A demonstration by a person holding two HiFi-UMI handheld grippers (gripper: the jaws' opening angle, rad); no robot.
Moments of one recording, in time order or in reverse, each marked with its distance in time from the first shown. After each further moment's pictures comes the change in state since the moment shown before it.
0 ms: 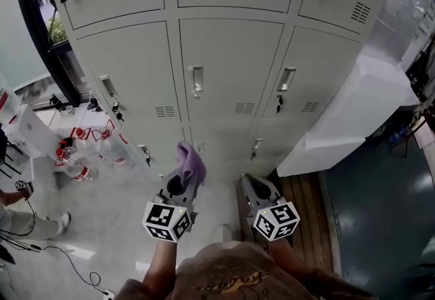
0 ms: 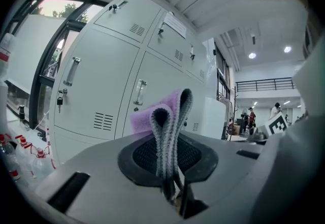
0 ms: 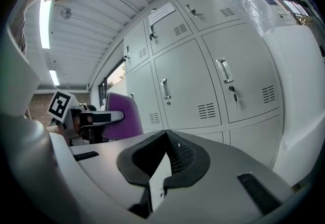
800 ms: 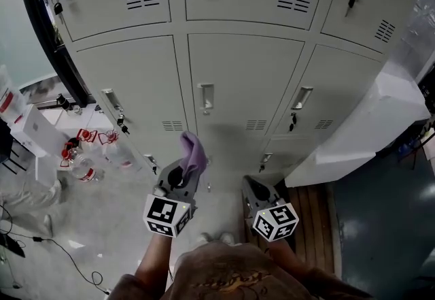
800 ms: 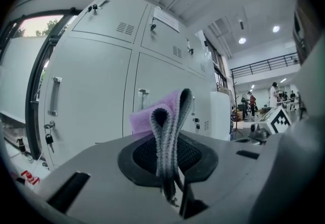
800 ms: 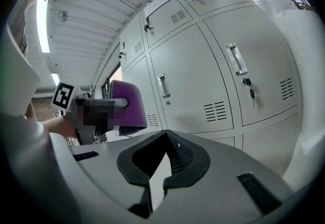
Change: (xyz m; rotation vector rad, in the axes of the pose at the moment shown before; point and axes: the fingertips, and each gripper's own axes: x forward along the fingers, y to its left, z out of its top) left arm 0.052 0.038 0.047 0.194 0.015 0.012; right arm 0.067 -0.014 0.010 0.021 0.023 0.056
